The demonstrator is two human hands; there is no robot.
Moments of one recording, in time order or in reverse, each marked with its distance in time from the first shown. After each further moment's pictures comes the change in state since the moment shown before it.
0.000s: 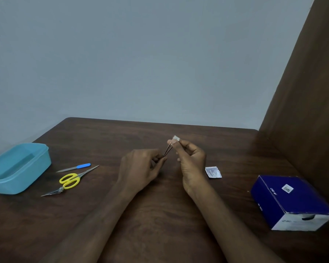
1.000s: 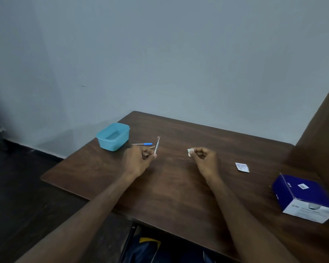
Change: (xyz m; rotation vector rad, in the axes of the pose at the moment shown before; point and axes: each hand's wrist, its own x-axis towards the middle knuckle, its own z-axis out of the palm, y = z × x) left_hand -0.106 -0.047 -0.146 -0.121 -0.026 -0.592; right_hand -0.072 -0.003 0.019 -0.585 -0.301 -0.131
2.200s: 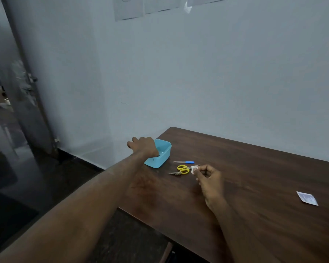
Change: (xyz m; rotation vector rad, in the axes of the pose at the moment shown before) left_hand 0.115 -0.050 -0.110 0.744 -0.191 -0.397; right_hand -0.035 -0.044 0.143 0.306 -0.110 0.077
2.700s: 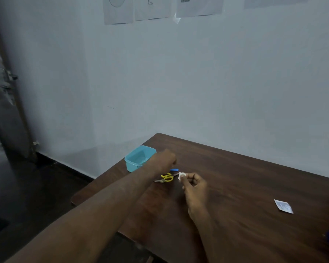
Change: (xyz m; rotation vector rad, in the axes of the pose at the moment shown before) left_hand -0.018 0.087 0.032 0.046 0.043 0.663; right_hand -0.001 0.002 -0.002 0.077 0.101 0.008
